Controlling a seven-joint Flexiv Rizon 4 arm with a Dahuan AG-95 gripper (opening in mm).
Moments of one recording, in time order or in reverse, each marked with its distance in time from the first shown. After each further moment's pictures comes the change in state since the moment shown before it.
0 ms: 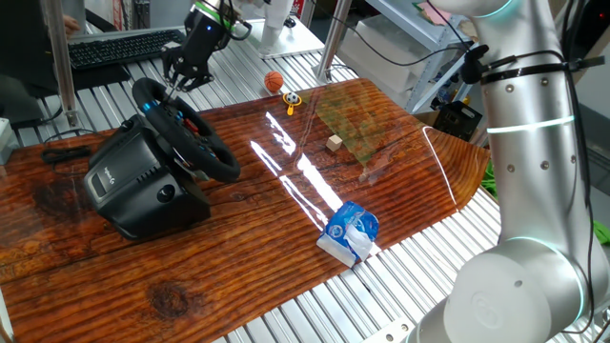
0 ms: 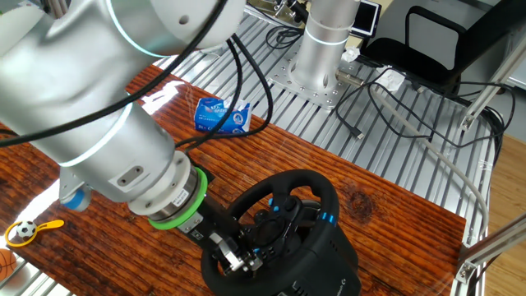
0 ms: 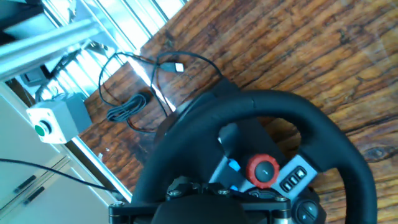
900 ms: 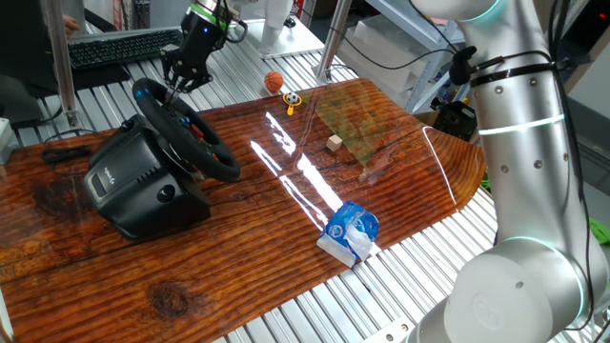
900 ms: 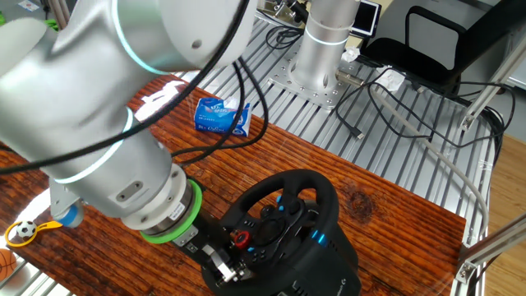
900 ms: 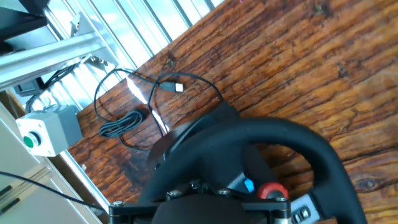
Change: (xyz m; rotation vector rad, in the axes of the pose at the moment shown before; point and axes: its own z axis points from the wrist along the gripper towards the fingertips) arm -0.029 -0.010 0.010 0.043 -0.048 -0.076
